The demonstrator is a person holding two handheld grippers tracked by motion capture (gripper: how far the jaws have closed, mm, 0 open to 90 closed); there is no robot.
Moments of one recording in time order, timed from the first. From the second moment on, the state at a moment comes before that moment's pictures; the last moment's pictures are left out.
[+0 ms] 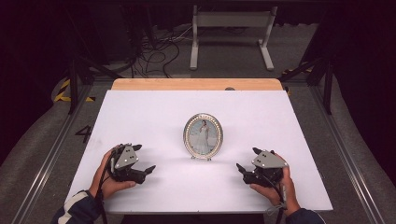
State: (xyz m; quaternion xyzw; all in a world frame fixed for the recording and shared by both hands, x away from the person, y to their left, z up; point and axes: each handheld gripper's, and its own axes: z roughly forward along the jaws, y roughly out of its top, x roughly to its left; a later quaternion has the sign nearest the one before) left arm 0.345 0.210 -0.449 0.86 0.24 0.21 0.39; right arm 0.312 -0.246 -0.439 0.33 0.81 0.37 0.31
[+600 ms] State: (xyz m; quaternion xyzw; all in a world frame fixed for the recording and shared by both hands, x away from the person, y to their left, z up) left arm 0.331 0.254 -0.452 0.84 0.28 0.23 0.40; right arm 0.302 -0.266 -0.443 0.35 0.80 0.36 0.32
